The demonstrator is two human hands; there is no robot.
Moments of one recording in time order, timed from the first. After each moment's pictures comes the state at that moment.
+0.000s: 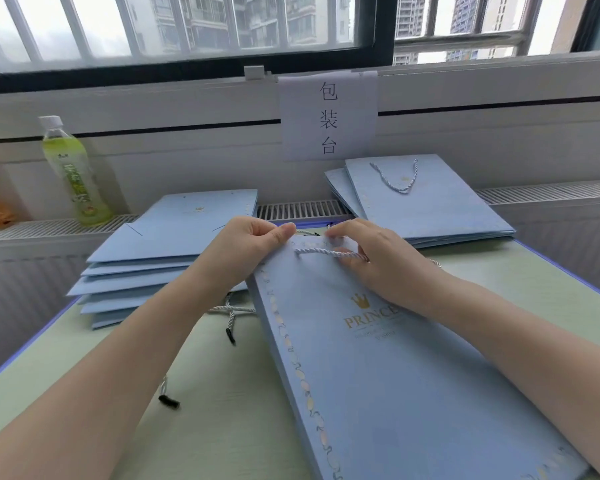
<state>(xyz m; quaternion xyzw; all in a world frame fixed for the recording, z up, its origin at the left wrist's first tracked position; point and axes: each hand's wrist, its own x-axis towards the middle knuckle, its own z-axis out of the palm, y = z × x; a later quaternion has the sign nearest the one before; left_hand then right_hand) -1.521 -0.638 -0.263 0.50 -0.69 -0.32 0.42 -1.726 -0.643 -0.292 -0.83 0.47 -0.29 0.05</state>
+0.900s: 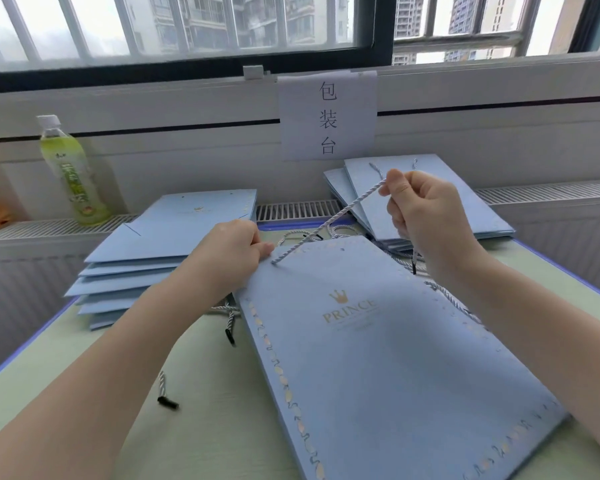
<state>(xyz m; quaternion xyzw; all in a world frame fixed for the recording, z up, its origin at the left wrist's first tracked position) -1.514 -0.640 -0.257 0.65 -0.72 -0.08 0.22 -1.735 -0.642 -0.258 -0.58 0.42 -0.64 0.29</state>
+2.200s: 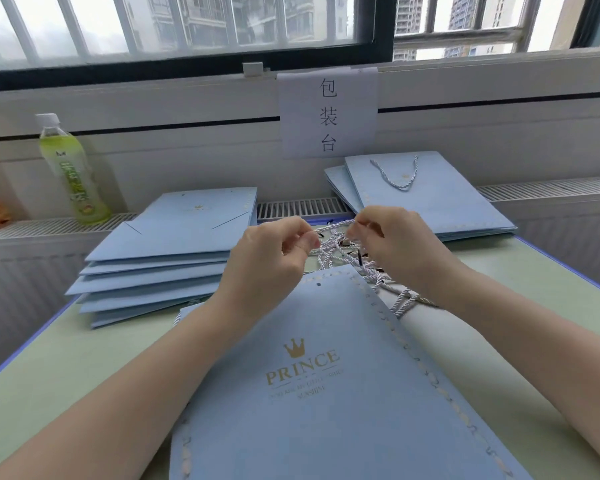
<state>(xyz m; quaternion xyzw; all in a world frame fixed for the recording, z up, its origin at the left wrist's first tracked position) -1.543 -0.626 -0.283 0.45 -0.76 -0.11 0.45 -1.725 -0.636 -0.275 -0.75 0.54 -0.37 0.08</state>
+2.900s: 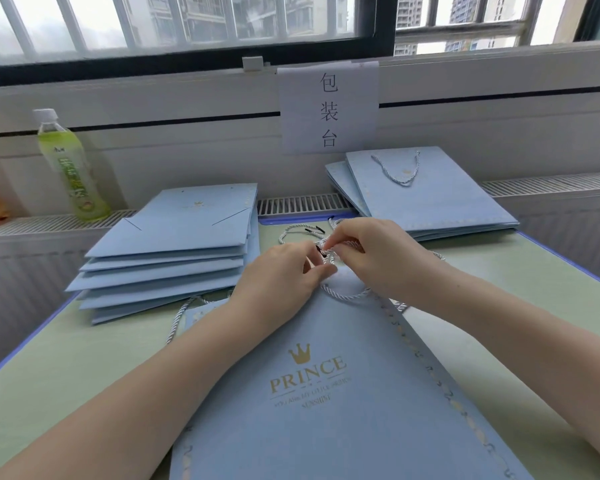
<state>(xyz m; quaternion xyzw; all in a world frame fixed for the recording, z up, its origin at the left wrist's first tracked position) -1.551 -0.629 -0.297 0.54 -0.79 -0.09 0.28 -1.707 -0.627 -0.278 -0.80 0.49 -0.32 0.09</state>
